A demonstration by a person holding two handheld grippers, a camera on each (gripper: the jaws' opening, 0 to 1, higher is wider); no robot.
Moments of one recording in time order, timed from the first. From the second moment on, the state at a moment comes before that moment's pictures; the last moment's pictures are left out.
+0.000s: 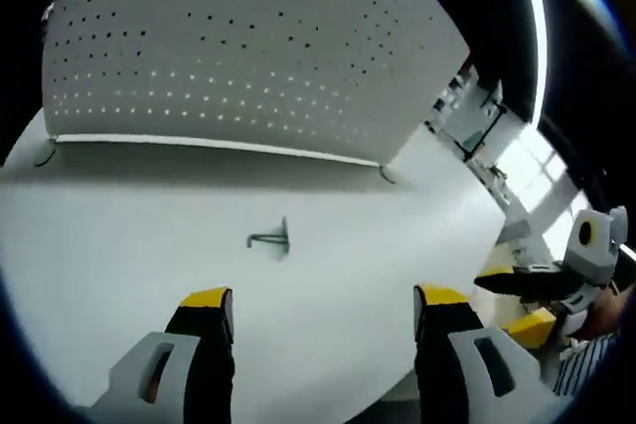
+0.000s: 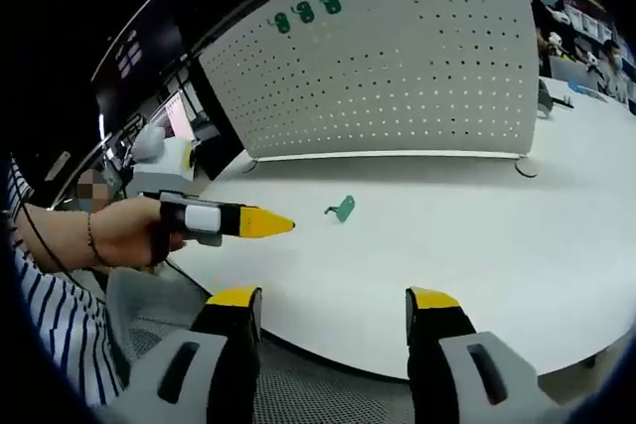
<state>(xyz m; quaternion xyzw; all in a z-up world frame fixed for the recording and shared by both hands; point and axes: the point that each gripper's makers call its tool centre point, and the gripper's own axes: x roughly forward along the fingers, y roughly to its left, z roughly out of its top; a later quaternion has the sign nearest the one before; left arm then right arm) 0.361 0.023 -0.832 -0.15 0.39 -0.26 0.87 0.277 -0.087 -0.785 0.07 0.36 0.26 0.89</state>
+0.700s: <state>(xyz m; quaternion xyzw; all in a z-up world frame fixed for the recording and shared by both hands) 0.407 0.009 -0.874 -0.14 0.40 -0.23 0.88 0.280 -0.091 -0.791 0.08 0.38 0.24 0.89</state>
